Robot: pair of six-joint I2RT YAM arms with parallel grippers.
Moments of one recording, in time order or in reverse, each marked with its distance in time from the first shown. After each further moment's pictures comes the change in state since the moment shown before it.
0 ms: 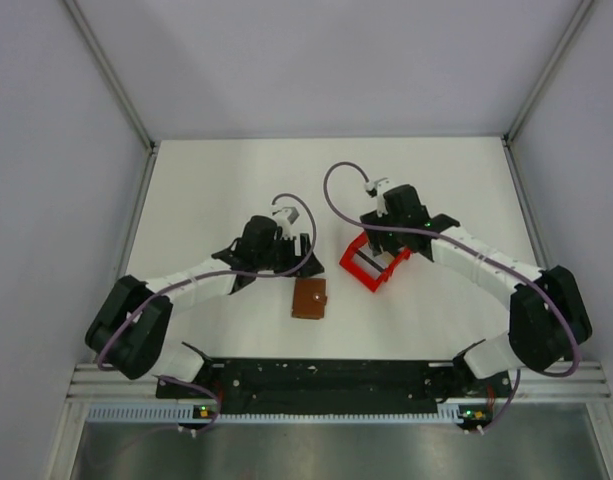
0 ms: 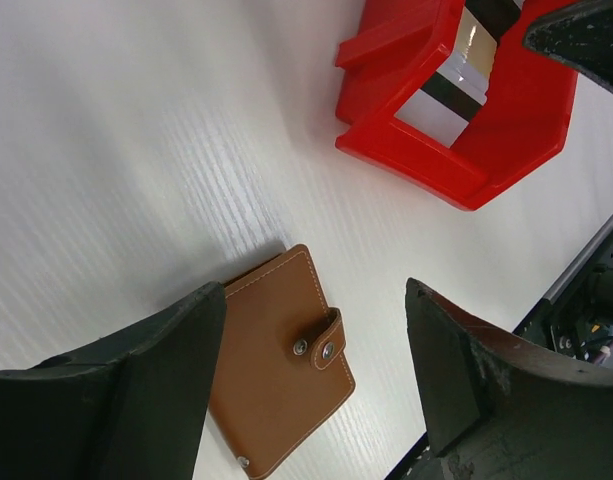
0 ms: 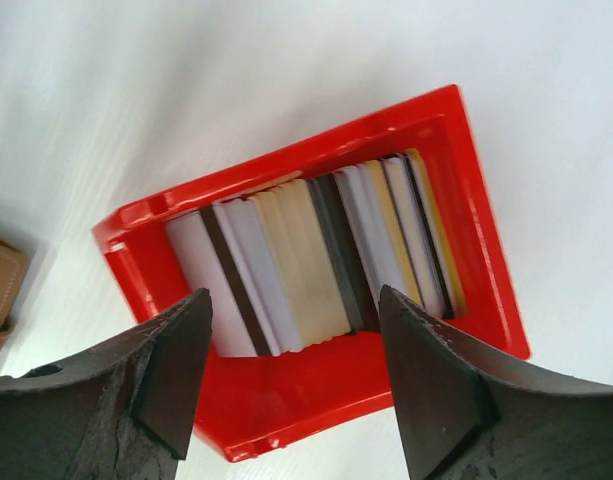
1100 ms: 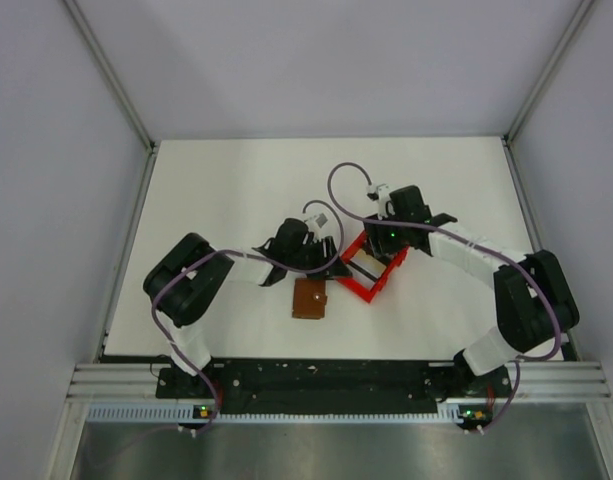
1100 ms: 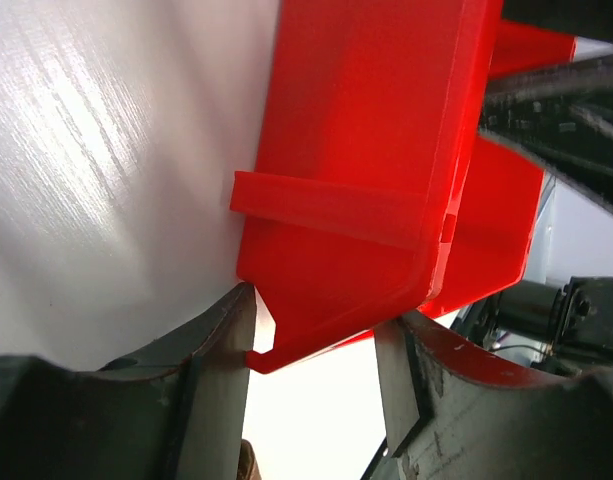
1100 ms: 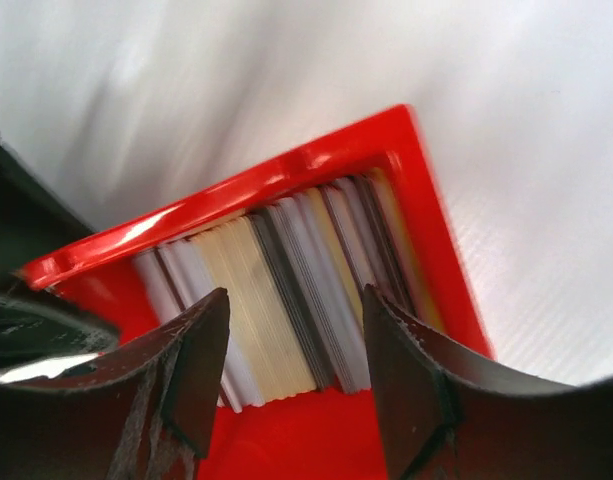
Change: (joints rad) left arm -0.097 0.438 0.123 0.330 0.163 -0.296; right arm -0.092 0.110 -0.032 0.082 -0.216 0.002
